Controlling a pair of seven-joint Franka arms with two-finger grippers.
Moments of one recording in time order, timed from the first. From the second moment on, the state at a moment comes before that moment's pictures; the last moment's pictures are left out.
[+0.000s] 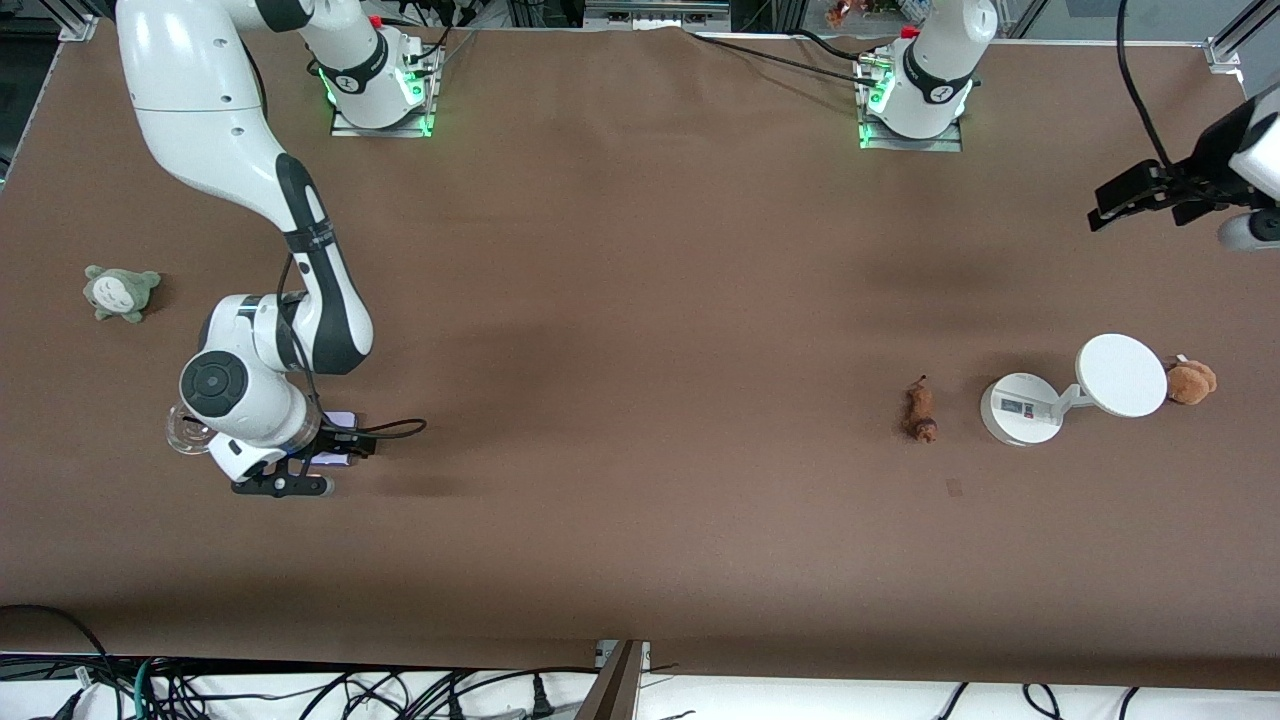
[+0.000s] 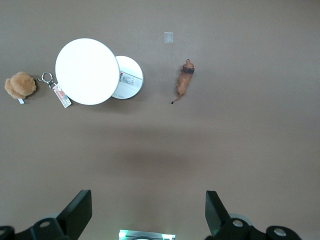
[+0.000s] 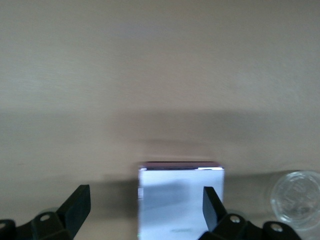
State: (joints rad) left arm 0.04 -0.06 -0.04 -1.64 -0.02 1.49 -0.10; right arm 0.30 0.73 -0.22 -1.60 0.08 2.37 0.06
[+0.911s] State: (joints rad) left arm 0.04 -0.04 -0.04 -1.62 0.03 1.54 -0.10; right arm 0.31 0.43 -0.23 -1.38 0.08 1.66 0.00
